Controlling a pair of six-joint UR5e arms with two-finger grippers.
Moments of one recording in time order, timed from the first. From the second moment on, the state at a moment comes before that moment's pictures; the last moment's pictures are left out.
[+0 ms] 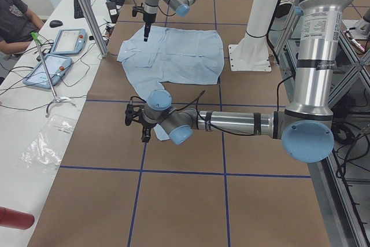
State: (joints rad) left arm -1.16 -1.57 -1.54 -2.49 -2.11 -1.06; right arm 0.77 -0.53 1.19 -1.36 1.94 1.05
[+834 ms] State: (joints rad) left arm -0.85 -1.43 -1.64 -2.49 -1.77 -1.39; right arm 0.83 -0.70 1.39 -1.42 2.00 0.97
